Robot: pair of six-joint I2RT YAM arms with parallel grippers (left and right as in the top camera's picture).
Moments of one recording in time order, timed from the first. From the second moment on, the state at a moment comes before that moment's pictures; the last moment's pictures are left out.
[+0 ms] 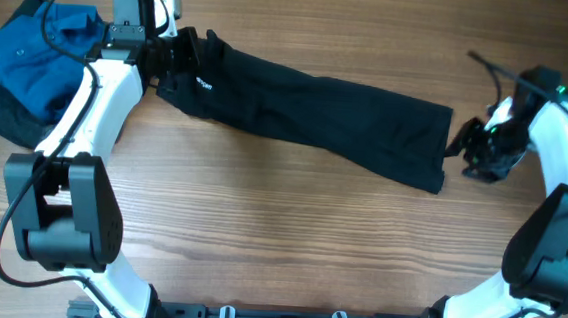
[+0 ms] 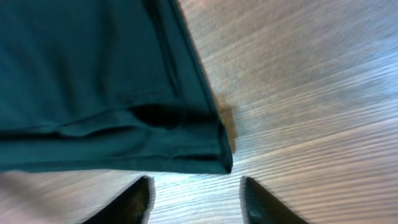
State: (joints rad) left arm 0.00 1.86 1.41 -0.44 0.36 -0.32; right arm -0.29 1.83 1.30 -1.10 -0.25 0.26
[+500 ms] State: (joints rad) left arm 0.00 1.86 1.41 -0.44 0.36 -0.32; right arm -0.29 1.85 1.11 -0.96 -0.35 0.19
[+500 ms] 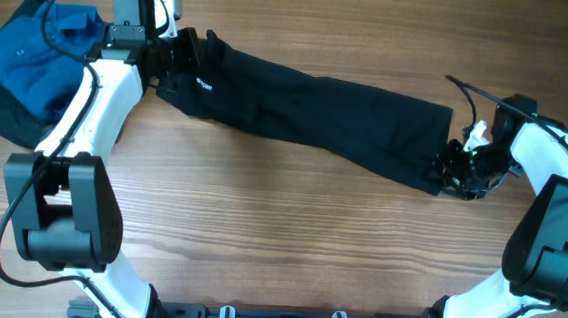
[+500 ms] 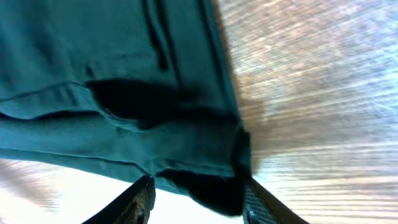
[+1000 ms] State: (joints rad) left arm 0.00 1.86 1.41 -0.47 0.36 -0.32; right arm -0.29 1.85 1.11 -0.96 -0.32 0.19
